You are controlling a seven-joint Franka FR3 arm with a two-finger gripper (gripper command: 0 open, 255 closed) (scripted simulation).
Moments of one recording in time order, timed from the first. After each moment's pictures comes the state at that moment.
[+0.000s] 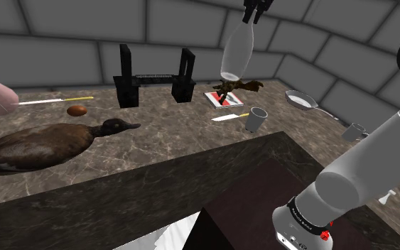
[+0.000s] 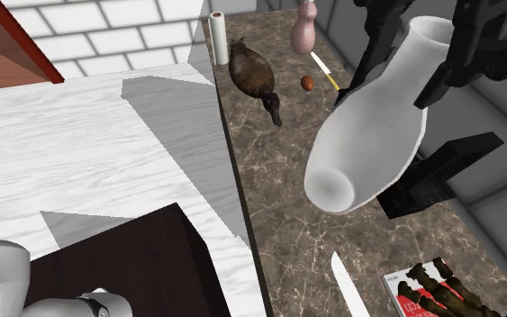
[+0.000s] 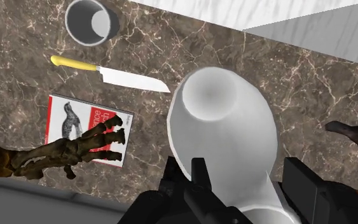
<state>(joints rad) -0.19 -0.04 0.12 -1.32 0.01 1.39 -0.12</state>
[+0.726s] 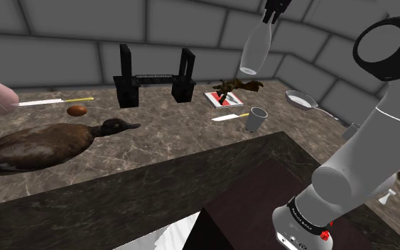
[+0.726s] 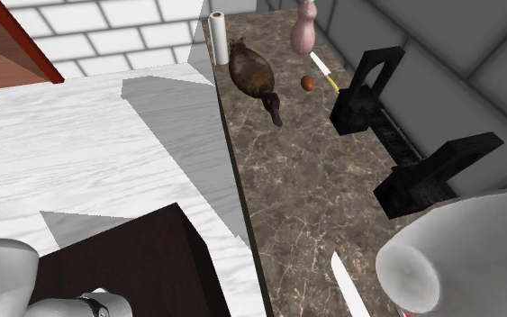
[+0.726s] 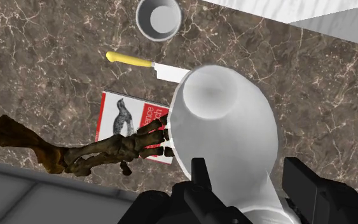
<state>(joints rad) -0.33 0.16 -0.01 -1.05 0.04 1.32 -0.38</state>
